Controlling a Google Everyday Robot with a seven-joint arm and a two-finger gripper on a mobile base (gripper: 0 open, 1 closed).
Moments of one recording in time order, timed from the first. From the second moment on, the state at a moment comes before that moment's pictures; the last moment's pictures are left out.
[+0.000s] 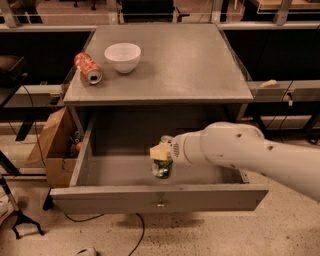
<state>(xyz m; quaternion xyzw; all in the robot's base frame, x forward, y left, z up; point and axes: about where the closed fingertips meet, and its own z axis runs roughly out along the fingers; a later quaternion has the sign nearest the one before) 0.543 -0.027 0.719 -0.11 0.92 0.23 0.30</state>
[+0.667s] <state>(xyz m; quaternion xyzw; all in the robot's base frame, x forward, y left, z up) 0.600 -0.042 0.719 -0.06 0.89 0.20 0.40</state>
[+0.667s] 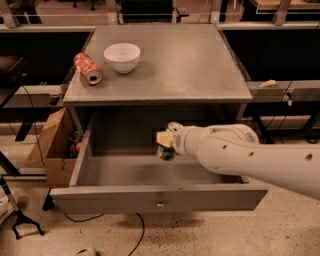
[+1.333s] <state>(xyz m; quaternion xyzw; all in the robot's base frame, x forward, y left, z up) 0.668 -0.017 0.709 0.05 0.88 0.25 0.41</state>
